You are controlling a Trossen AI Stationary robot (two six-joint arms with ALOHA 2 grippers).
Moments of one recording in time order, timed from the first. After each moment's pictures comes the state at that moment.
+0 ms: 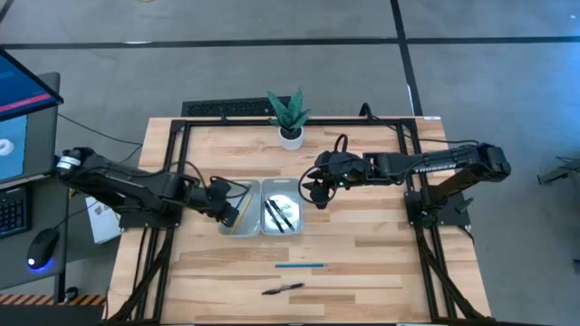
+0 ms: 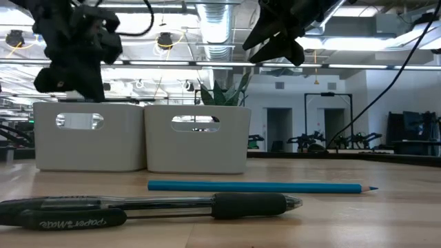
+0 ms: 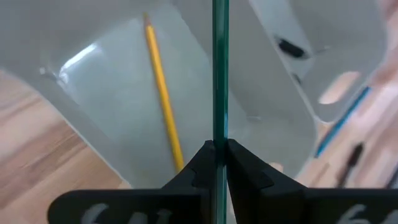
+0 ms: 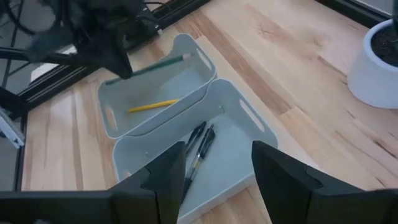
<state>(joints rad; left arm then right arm) -0.19 1.04 0.66 -0.61 -0.11 -1.15 0.00 1.41 1.06 -0.30 0.13 0.46</state>
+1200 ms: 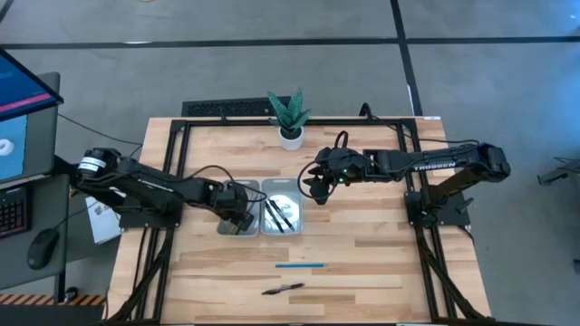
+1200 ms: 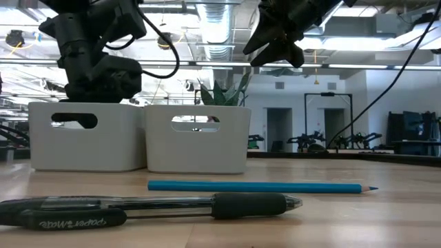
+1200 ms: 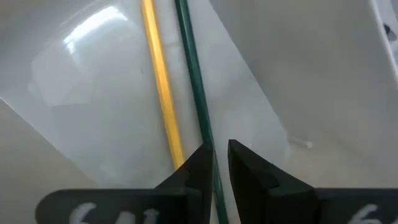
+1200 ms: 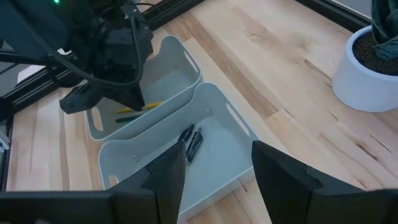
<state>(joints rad) -0.11 1.36 0.66 -0.45 -0.02 -1.08 -0.03 1.41 1.06 -0.31 0.13 0.43</state>
